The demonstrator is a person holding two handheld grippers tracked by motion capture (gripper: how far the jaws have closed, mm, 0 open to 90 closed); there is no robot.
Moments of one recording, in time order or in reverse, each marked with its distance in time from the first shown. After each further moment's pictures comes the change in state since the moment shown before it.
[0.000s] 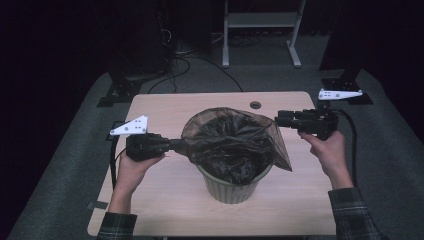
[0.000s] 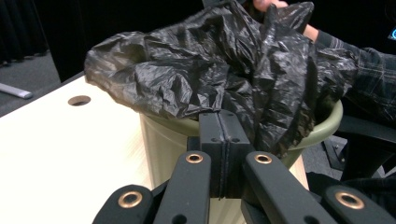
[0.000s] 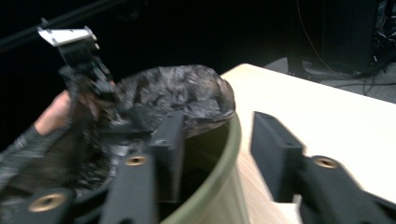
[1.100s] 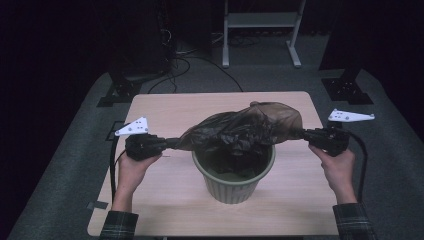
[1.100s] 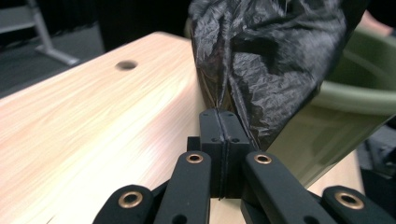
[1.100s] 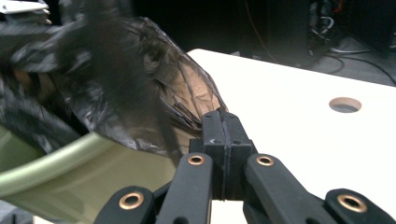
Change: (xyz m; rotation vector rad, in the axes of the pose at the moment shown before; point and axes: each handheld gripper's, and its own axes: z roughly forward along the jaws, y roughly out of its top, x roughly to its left) left arm 0.021 -0.024 -0.008 0.098 0.196 -0.067; right arm -0.015 -0.057 -0.025 0.008 -0.209 -0.022
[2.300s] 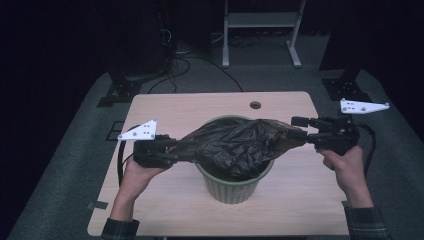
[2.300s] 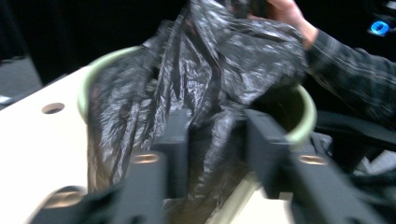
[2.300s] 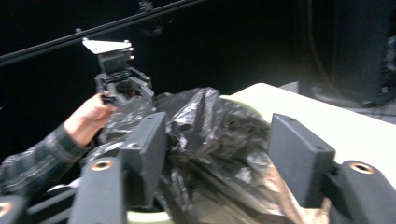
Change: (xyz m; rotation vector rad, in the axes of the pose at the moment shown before) left arm -0.048 0.029 0.013 -0.086 -0.252 0.108; right arm 0.044 0.044 -0.021 -0.081 0.270 -0.055
